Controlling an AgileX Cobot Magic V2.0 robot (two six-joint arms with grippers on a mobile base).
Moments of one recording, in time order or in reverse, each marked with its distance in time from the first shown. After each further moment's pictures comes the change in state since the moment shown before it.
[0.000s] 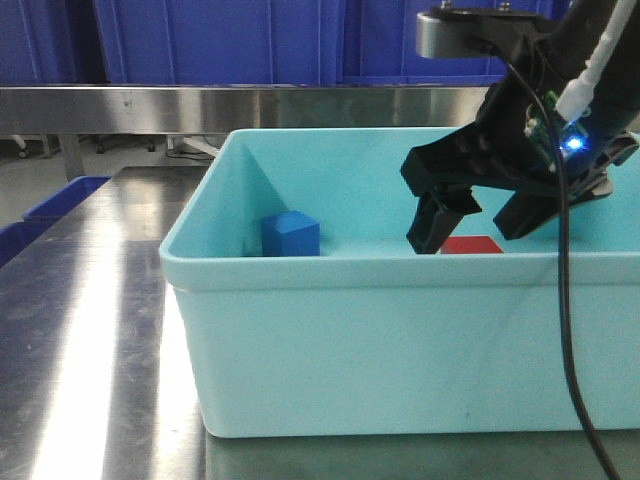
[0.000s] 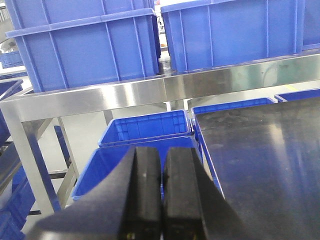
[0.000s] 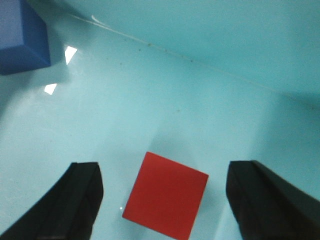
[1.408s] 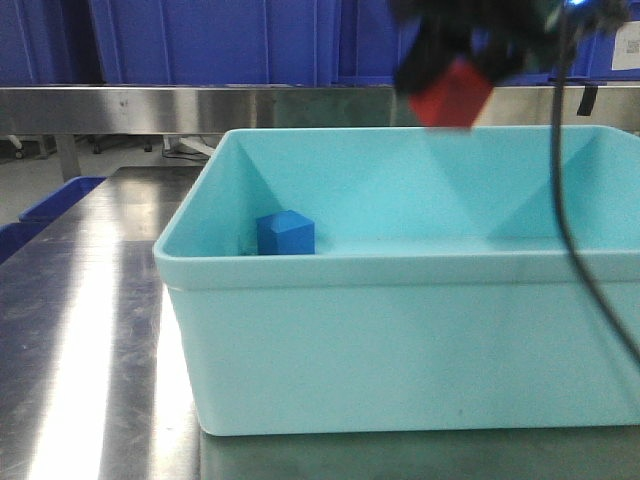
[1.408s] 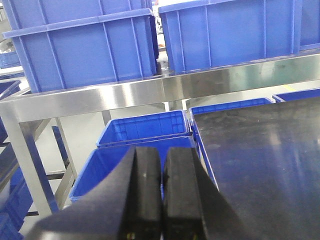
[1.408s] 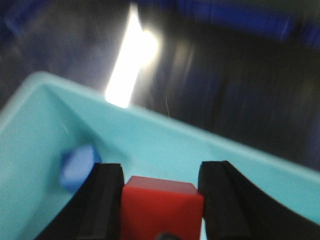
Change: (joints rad) left arm 0.000 0.000 0.000 0.000 0.000 0.000; right arm 0.000 -0.205 -0.052 0.000 -0.200 0.000
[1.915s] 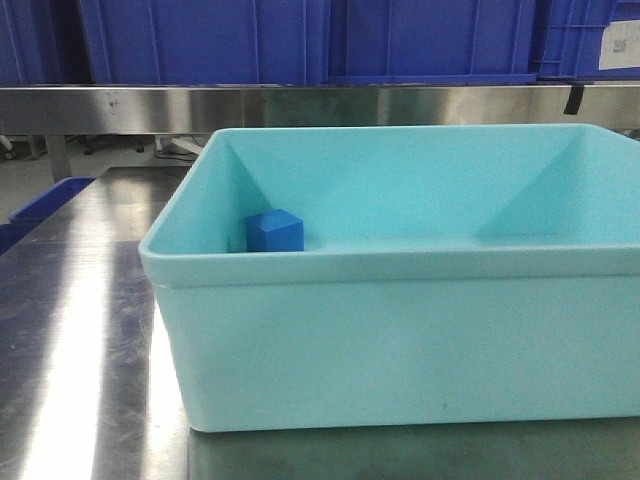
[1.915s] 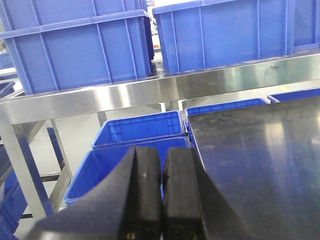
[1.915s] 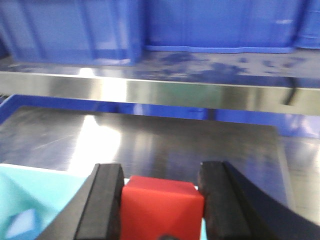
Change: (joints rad) left arm 0.000 0.000 0.000 0.000 0.000 0.000; right arm -0.261 -0.428 0.199 0.000 -0.046 0.000
